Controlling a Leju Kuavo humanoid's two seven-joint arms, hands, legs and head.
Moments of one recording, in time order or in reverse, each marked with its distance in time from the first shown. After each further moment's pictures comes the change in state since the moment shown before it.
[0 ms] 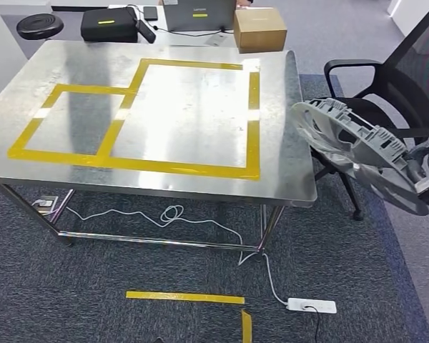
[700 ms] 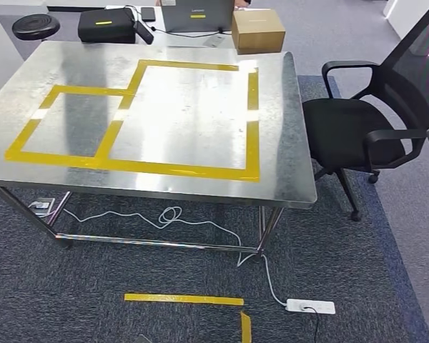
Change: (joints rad) left arm 0.072 -0.097 0.125 -0.247 0.115 -0.189 -0.082; right arm 0.808 0.018 -1.165 -0.728 -0.270 0.336 -0.141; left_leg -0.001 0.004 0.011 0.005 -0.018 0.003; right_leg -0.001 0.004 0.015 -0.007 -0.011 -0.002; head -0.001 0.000
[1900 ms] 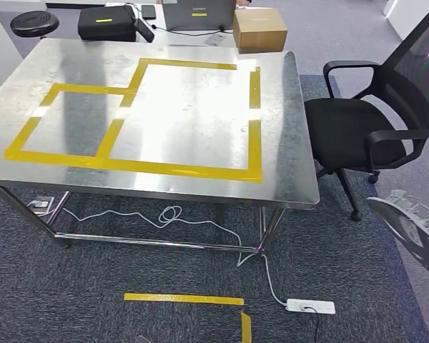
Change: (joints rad) left arm -0.071 0.134 0.008 0.387 0.089 0.282 -0.082; right arm 0.035 0.288 -0.268 -0.142 0.041 0.477 -0.095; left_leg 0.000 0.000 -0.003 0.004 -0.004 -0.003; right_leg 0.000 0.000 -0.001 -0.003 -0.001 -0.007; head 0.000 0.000
